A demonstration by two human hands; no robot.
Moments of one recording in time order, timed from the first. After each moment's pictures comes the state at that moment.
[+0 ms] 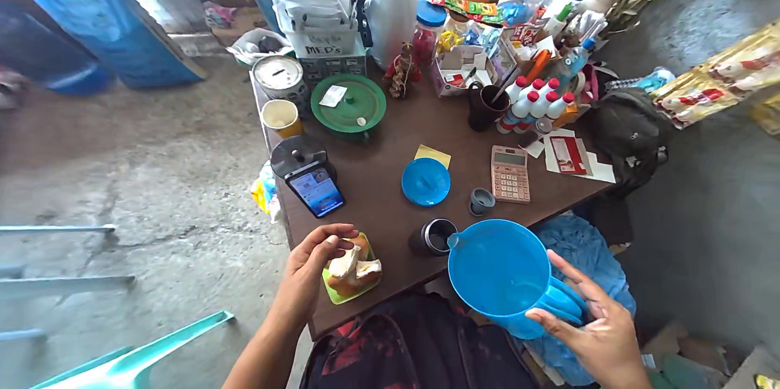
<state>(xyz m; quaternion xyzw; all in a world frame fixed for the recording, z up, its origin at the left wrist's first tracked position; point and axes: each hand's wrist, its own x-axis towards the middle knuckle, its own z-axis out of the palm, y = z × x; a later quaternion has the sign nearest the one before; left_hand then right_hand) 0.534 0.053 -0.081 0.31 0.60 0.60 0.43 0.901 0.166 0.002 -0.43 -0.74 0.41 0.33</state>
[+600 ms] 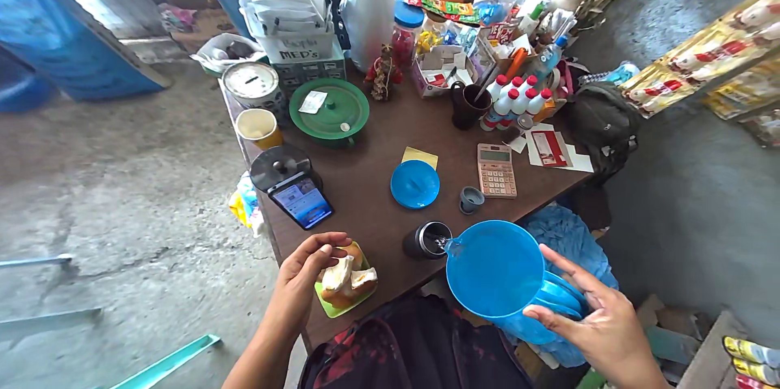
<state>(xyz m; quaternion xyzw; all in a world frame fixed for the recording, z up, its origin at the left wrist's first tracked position) 0.522 0.060 -0.091 0.31 0.58 0.60 0.46 0.893 0.163 0.023 -0.47 -0.76 0.36 0.28</state>
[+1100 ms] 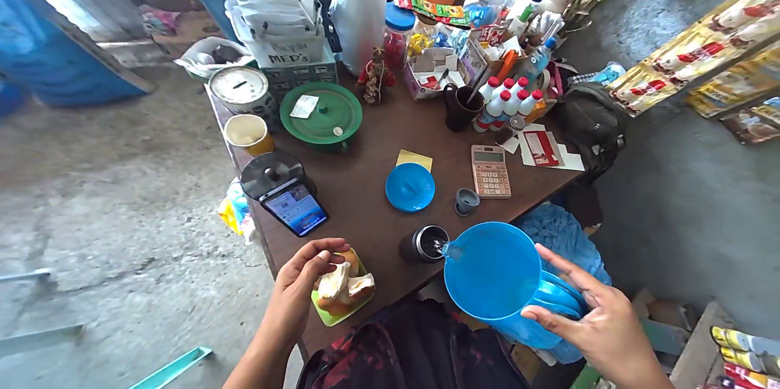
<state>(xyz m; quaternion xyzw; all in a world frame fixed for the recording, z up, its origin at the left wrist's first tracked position) 0.518 0.063 -0.096 0.31 0.57 0.59 0.47 0.887 0.164 0.031 -0.48 -0.76 0.35 0.27</state>
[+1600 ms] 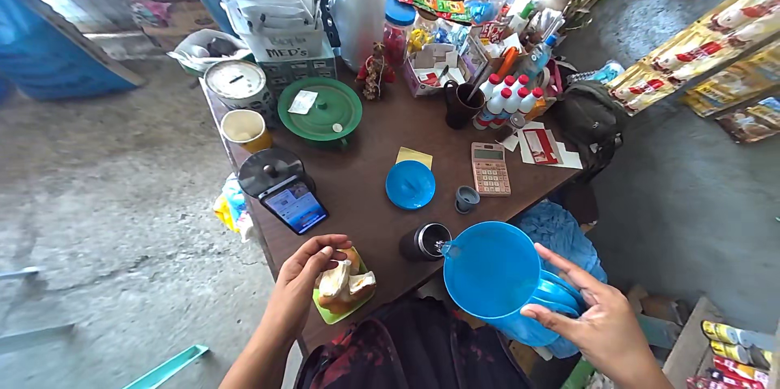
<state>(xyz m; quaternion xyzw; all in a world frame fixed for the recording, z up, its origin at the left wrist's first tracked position) 0.514 0.066 -0.097 0.31 0.58 0.58 0.48 0.883 0.160 0.029 -0.49 -0.75 0.36 0.26</state>
